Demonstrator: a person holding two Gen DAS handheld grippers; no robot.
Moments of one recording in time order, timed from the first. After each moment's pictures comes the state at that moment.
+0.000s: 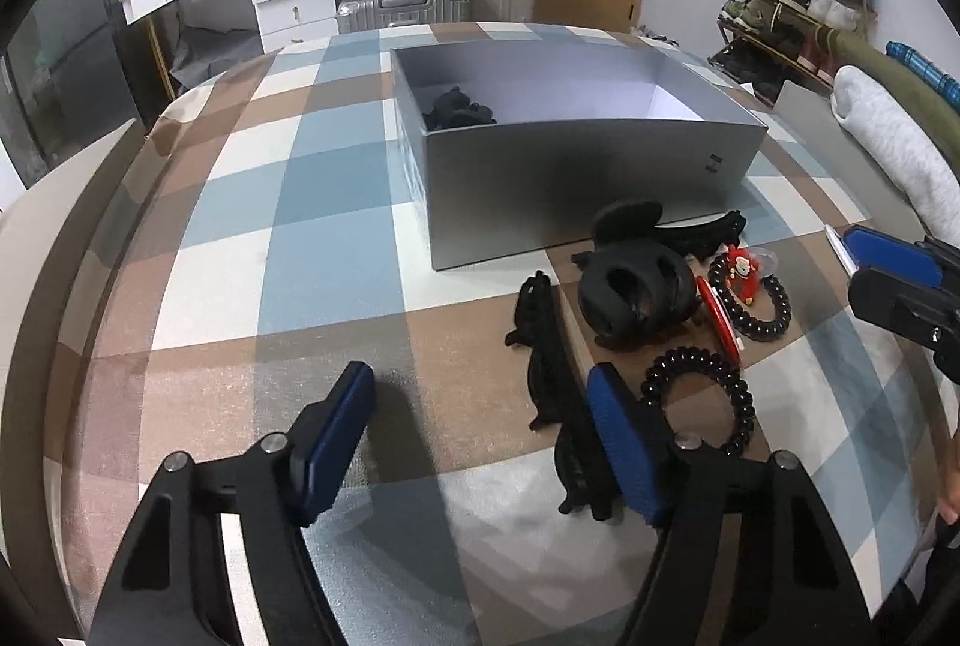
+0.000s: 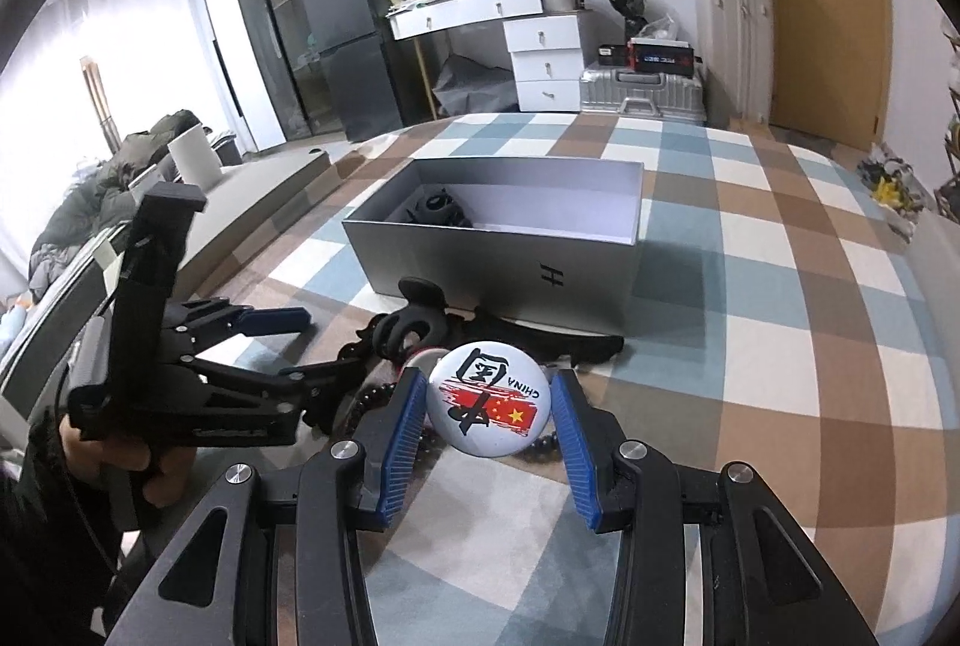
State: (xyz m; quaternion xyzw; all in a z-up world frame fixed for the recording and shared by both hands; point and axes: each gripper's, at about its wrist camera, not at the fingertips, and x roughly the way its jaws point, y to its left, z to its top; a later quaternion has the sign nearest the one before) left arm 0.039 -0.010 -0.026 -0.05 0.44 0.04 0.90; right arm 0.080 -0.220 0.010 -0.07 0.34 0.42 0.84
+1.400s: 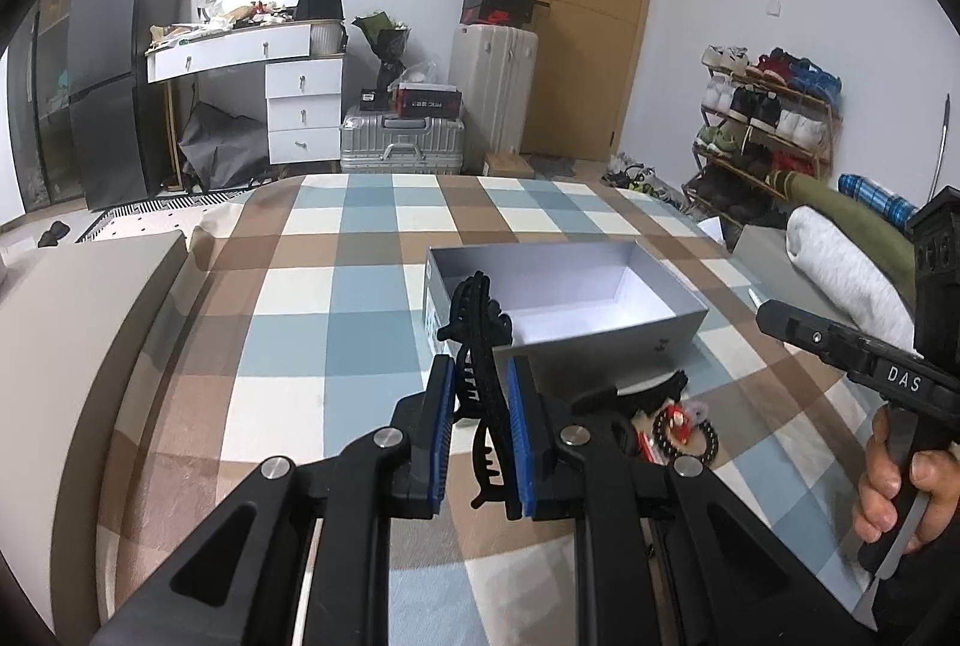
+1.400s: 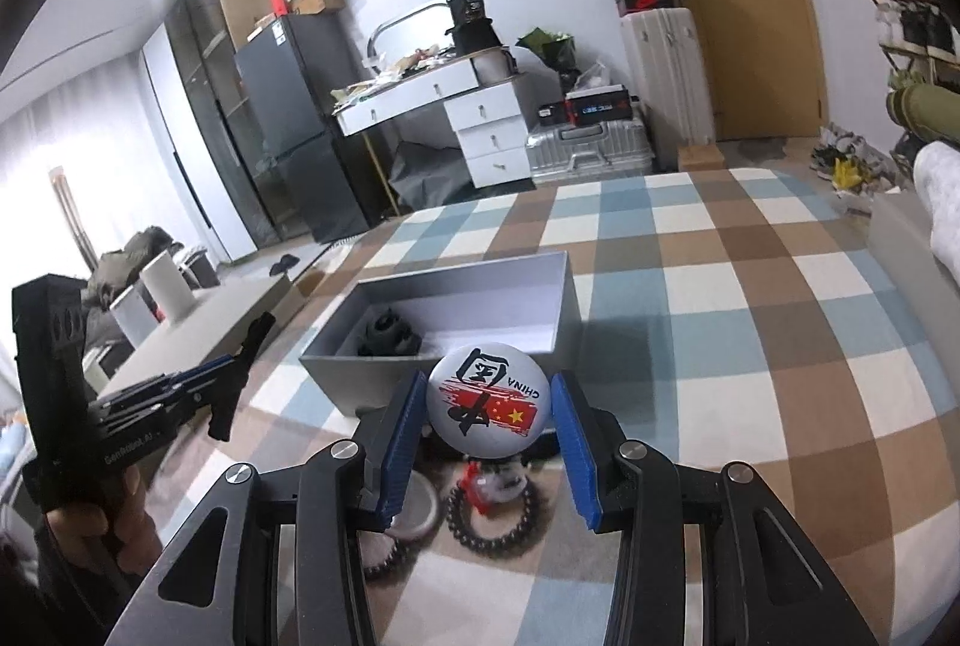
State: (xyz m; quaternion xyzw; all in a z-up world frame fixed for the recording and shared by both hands) left arm 0.029 0.014 0.031 -0.09 0.29 0.03 0.95; right arm 0.114 -0.240 0.030 0.05 0.30 0.38 0.88
